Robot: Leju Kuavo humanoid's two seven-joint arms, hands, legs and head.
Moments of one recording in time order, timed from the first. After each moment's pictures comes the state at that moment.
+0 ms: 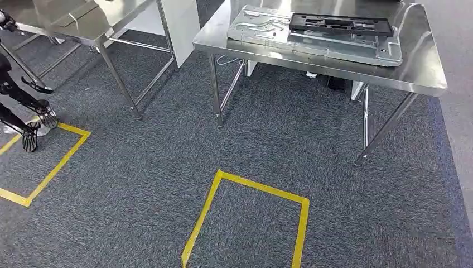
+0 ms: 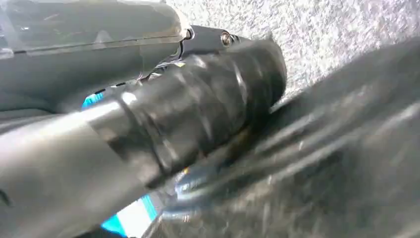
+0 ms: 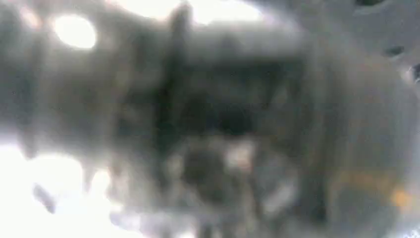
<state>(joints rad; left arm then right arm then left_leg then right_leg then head) -0.07 0.10 -1.49 -0.12 1.08 0.09 -0.05 0.01 0.04 0.15 -0.14 -0.36 0.06 -0.01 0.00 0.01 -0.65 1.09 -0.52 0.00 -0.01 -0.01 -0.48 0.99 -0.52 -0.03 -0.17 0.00</state>
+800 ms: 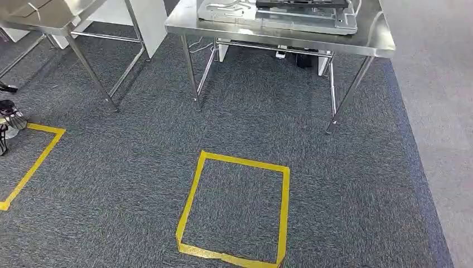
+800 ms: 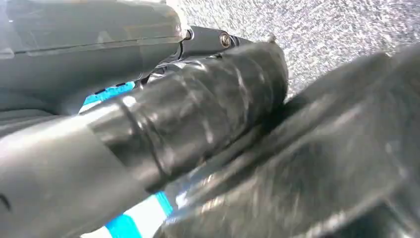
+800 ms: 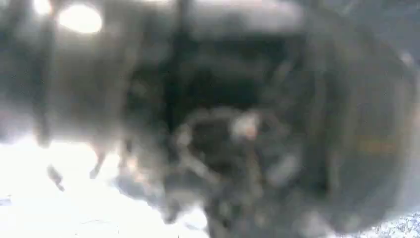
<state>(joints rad) -0.08 0.11 -1.50 -0.12 1.06 0.09 -0.06 0.00 0.04 0.17 -0.15 -0.34 0.04 -0.02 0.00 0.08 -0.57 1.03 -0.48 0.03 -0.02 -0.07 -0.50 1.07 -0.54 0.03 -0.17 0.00</state>
